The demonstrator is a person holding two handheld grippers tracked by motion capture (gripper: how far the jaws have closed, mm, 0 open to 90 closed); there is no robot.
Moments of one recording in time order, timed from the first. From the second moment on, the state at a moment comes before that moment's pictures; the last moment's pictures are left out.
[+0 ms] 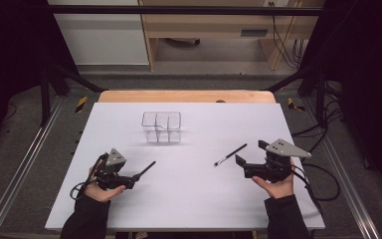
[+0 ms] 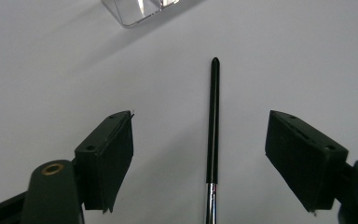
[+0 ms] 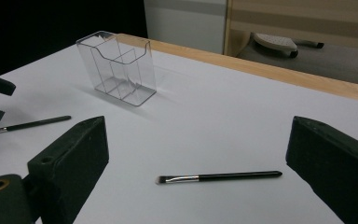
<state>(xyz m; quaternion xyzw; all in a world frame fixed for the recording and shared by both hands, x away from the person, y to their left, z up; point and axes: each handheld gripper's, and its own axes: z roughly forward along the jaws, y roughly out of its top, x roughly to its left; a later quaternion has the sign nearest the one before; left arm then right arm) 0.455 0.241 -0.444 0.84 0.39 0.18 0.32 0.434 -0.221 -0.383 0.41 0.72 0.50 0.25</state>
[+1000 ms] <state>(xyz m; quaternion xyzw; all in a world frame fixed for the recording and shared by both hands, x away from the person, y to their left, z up) 0.460 0.228 -0.462 0.87 0.39 0.14 0.27 0.435 -0.220 -0.384 0.41 0.72 0.50 0.25</state>
